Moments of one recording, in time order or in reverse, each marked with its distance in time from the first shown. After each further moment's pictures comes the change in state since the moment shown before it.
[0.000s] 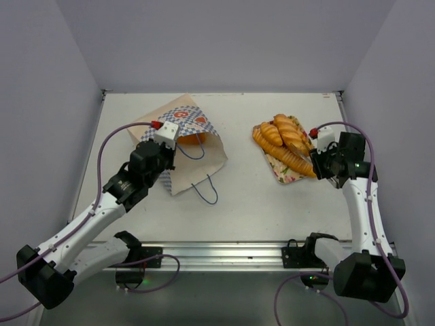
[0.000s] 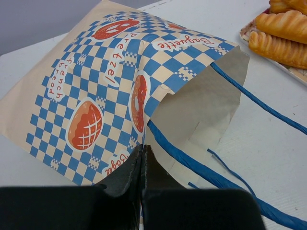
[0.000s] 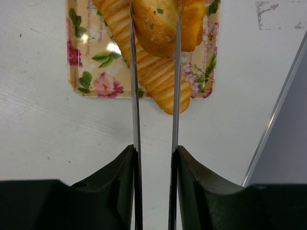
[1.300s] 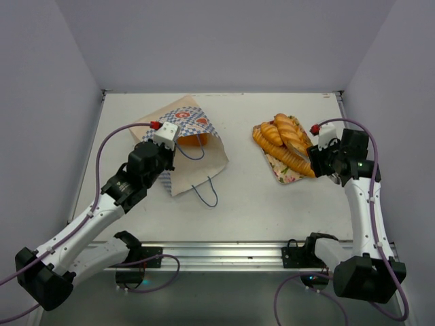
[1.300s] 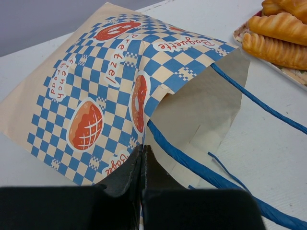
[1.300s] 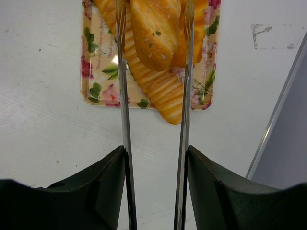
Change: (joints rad) left arm 0.000 -0.020 0.000 -0.008 0.022 0.000; right arm -0.001 -0.008 0.053 -0.019 -0.044 -0.001
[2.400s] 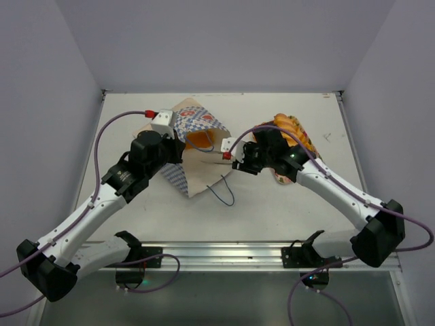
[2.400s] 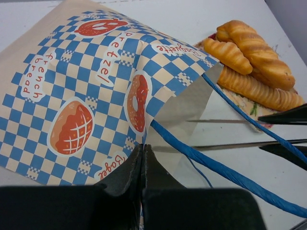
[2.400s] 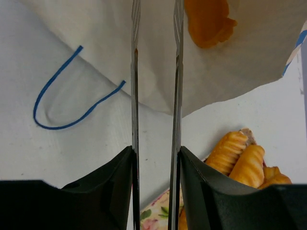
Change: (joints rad) left arm 0.000 0.079 0.150 -0.106 0.090 -0.301; right arm 0.810 0.270 0.141 0.196 -0.027 -0.244
